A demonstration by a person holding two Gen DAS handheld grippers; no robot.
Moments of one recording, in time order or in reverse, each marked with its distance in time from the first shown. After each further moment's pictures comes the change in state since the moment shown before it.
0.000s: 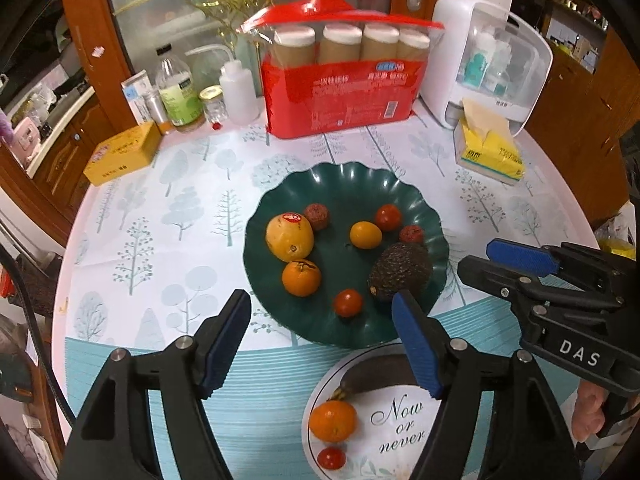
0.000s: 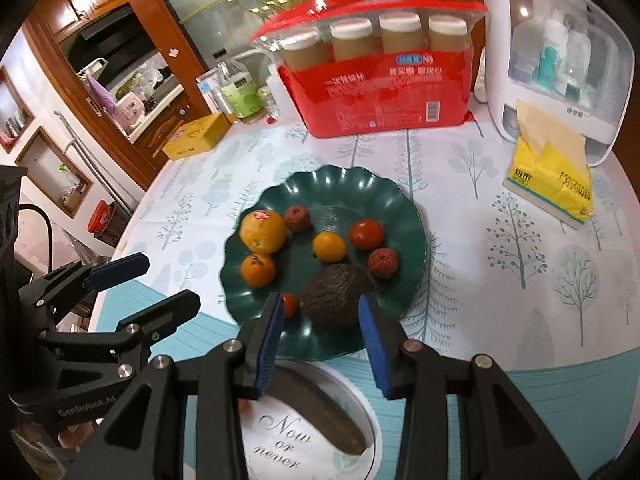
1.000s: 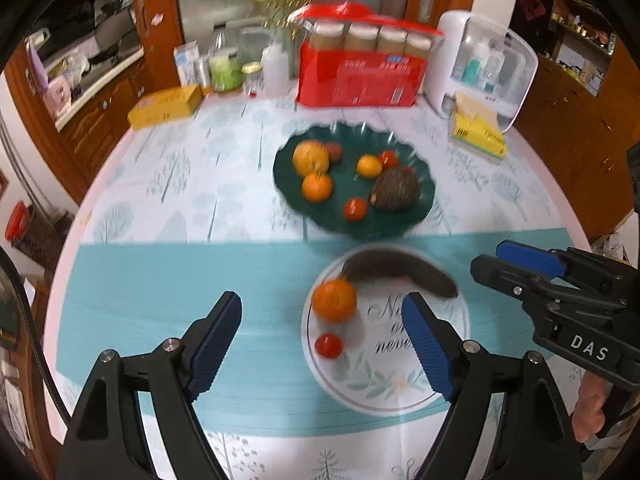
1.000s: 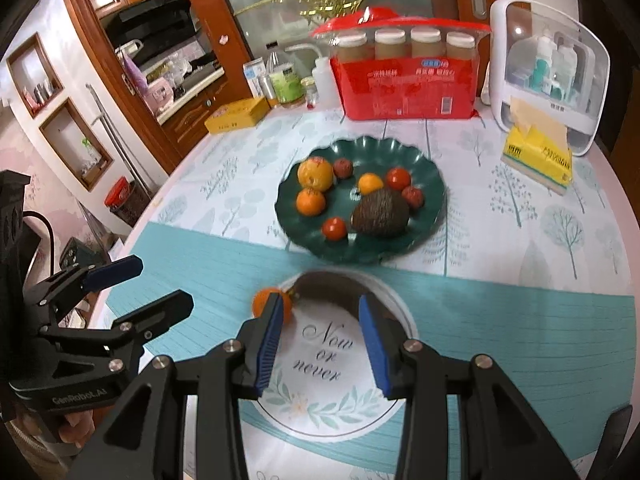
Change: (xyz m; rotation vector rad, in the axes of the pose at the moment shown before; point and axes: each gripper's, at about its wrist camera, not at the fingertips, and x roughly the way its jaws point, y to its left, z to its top) left arm -0.063 0.013 -0.133 -0.115 -0.025 0.005; right arm -0.054 0.048 -0.101 -0.082 -0.025 0.006
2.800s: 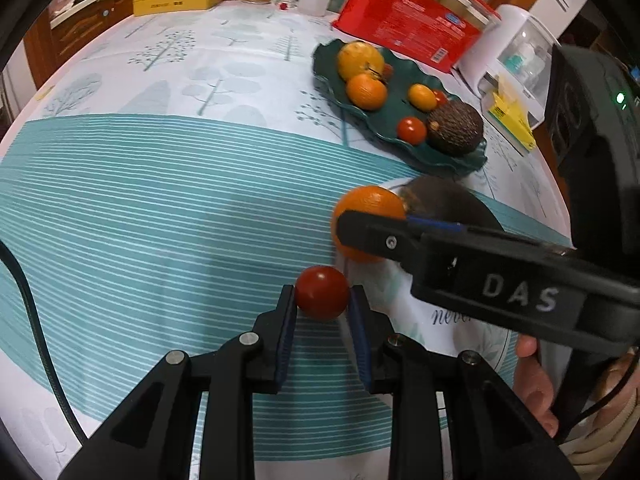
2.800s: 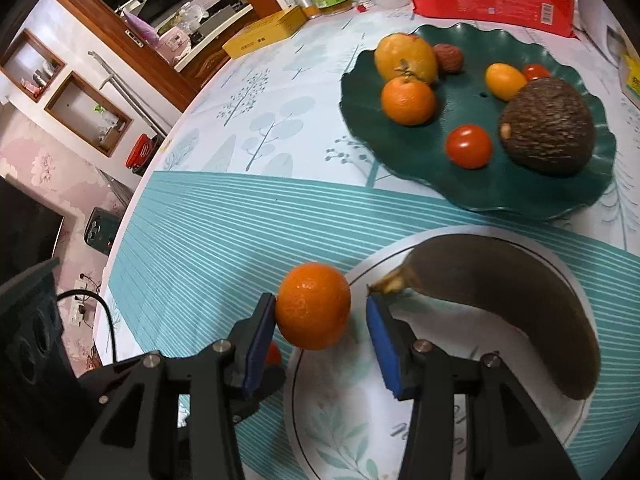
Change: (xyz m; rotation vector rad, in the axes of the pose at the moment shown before) left arm 0.109 0.063 -0.060 -0.208 0.099 -0.165; right arm 0.162 0.053 -0.008 0.021 0.223 0.178
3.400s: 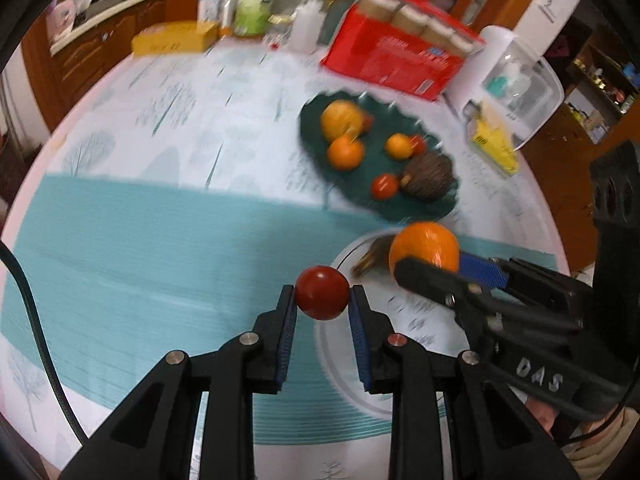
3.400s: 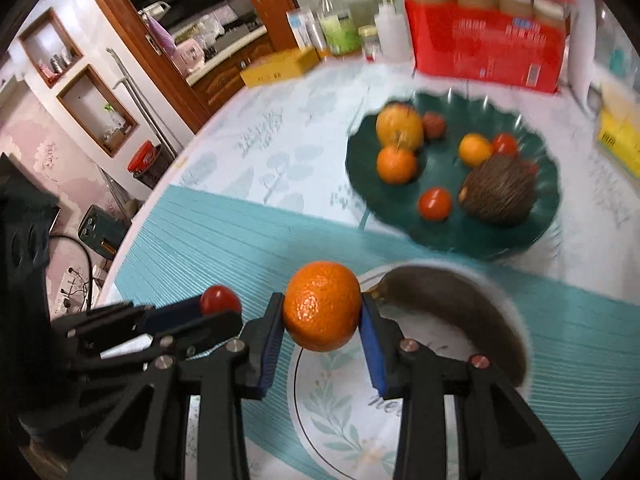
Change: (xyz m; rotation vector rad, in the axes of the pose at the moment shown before) left arm -0.066 -0.025 0.043 0.048 -0.052 0.004; right arm -0.080 0.016 -0.002 -0.093 -0.130 -0.065
